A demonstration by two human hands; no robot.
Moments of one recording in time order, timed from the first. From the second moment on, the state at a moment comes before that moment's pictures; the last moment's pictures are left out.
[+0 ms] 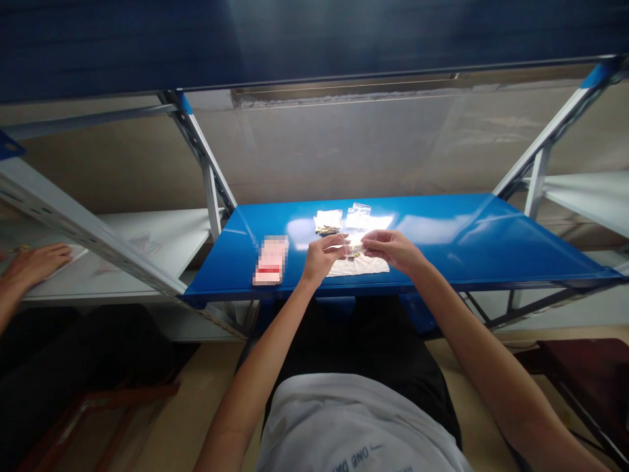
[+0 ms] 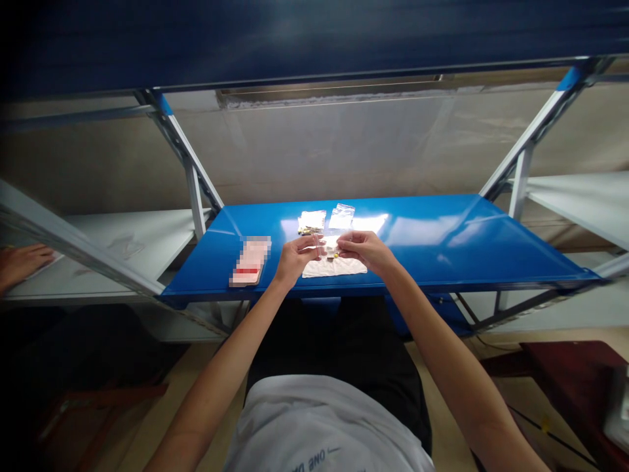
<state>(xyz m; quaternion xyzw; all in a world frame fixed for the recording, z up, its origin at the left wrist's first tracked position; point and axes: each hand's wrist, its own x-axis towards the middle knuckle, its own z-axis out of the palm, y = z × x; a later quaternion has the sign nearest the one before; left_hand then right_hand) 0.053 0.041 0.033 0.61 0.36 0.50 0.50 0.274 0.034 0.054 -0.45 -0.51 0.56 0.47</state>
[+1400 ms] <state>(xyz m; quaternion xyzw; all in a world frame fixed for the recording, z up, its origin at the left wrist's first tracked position) 0.065 0.102 0.010 0.76 0.47 0.36 0.25 0.278 0.127 0.105 -0.39 -0.91 0.07 0.09</state>
